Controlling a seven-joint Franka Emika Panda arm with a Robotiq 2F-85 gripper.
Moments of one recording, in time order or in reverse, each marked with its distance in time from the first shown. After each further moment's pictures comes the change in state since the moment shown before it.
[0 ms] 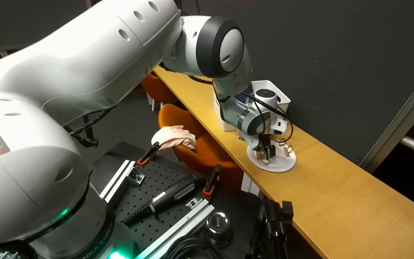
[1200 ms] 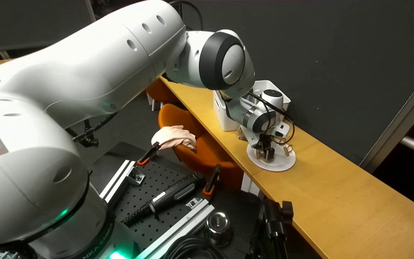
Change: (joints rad) arm -0.011 0.080 -0.013 0.167 0.035 -0.197 0.111
